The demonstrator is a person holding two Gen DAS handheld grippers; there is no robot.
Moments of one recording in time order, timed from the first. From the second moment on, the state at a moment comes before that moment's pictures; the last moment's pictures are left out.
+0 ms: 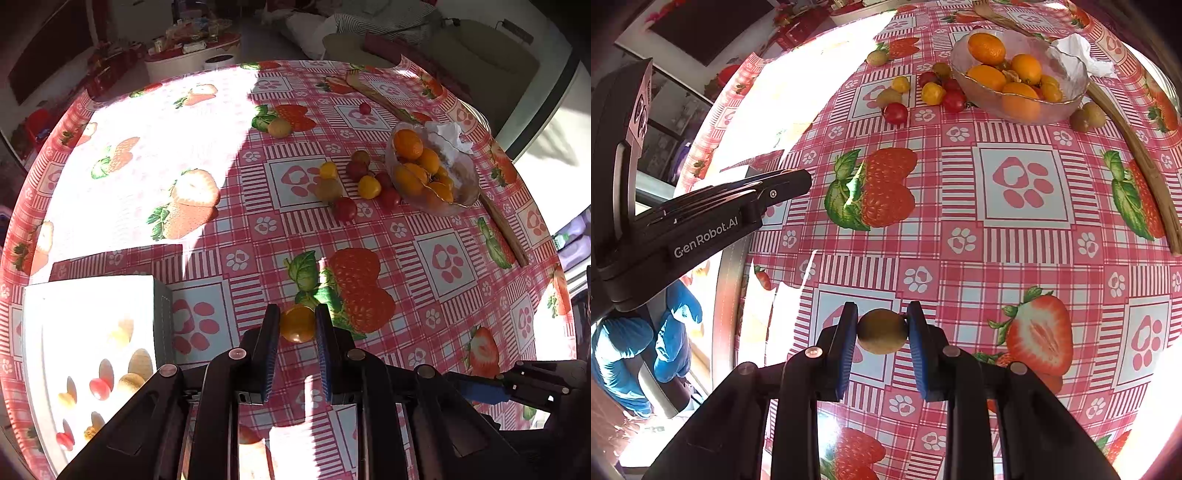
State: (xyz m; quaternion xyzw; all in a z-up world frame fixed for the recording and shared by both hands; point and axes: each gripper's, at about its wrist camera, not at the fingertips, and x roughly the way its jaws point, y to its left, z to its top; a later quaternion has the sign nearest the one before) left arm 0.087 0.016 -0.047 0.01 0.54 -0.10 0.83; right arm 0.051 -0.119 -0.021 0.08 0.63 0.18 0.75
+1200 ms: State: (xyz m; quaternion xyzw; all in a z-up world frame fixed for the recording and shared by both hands) left arm -0.033 0.195 -0.039 -0.09 0.54 0.09 0.83; right arm 0.070 0.048 0.004 0.01 0.62 0.30 0.73
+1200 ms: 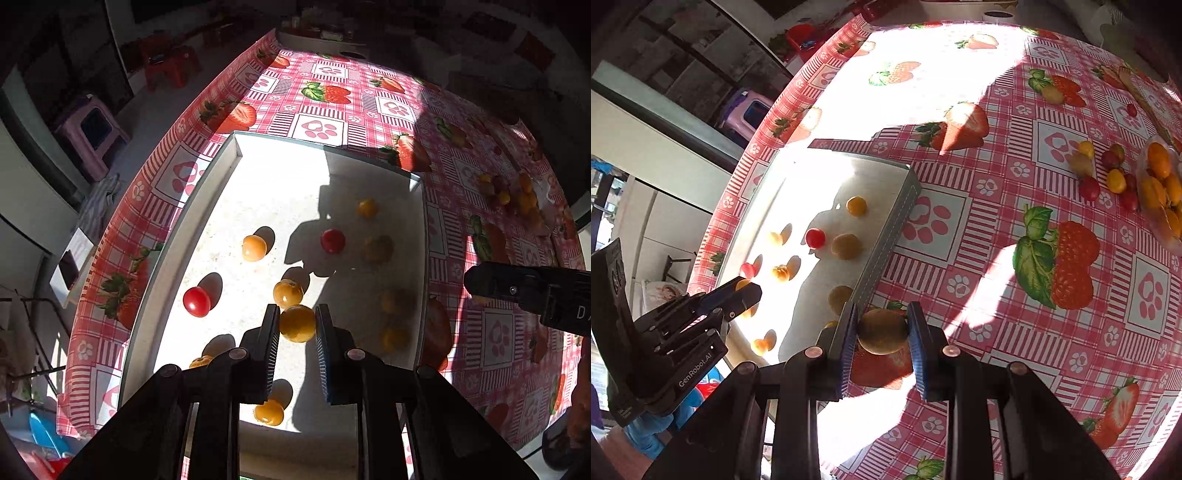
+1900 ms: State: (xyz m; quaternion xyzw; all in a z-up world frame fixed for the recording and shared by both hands) left arm -0.038 0.219 -0.075 -0.11 0.56 0.12 0.81; right arm 0.075 0.126 -0.028 -0.04 0.64 0.33 0.69
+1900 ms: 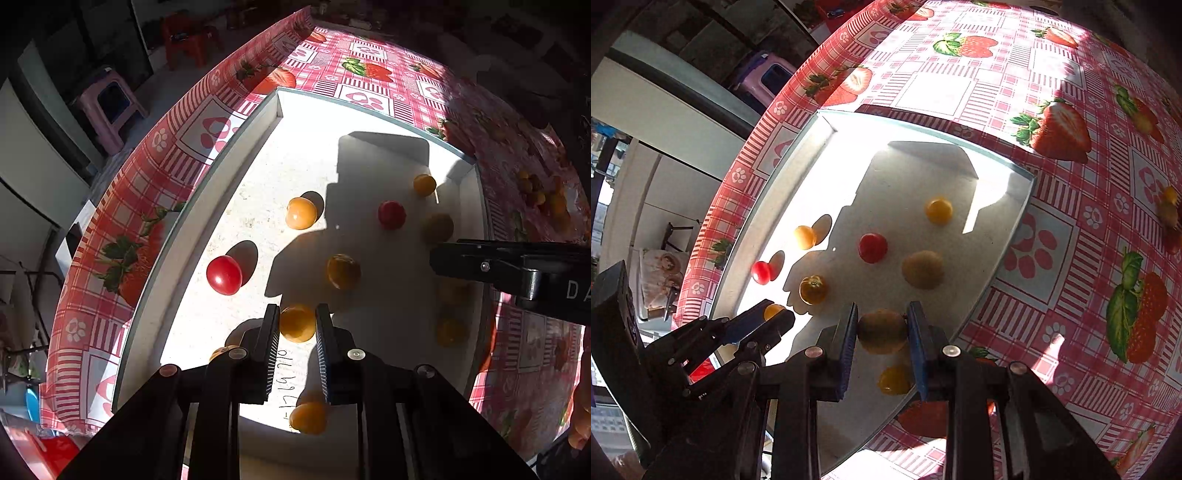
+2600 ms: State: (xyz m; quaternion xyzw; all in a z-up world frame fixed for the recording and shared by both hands) left arm -0.033 0.212 -0.083 -0.08 0.58 0.13 0.80; right arm 0.082 0.144 -0.050 -0.08 0.65 0.32 0.68
